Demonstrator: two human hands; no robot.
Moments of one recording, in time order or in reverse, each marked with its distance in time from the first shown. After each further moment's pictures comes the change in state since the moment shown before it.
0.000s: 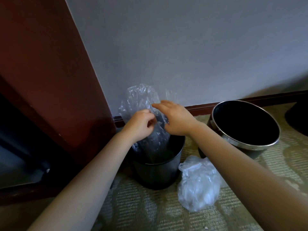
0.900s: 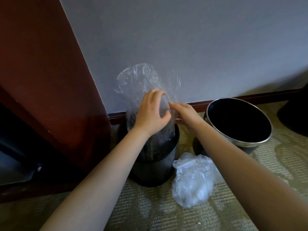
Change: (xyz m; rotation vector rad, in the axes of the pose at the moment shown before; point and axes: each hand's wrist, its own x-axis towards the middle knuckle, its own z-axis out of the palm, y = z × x) left_hand 0.027 0.038 0.029 -0.058 0.402 0.112; right_hand -0.020 0.026 0.003 1.236 0.188 0.592
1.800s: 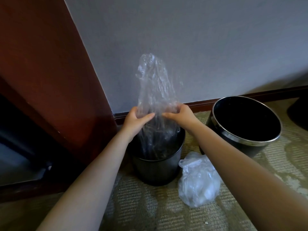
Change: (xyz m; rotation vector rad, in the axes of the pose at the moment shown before) left_hand -0.030 -0.065 -0.012 -0.614 -0.097 -0.816; right_hand 0.015 0.013 0.019 -0.265 0.041 -0.029
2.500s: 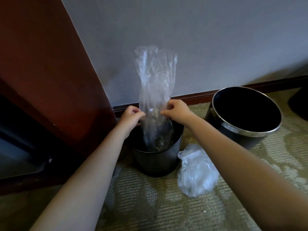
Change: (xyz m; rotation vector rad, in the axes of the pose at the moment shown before) left_hand -0.001 -0.010 -0.001 0.029 0.006 -0.194; right_hand 0.010 0.009 0.010 -0.355 -0.001 -0.028
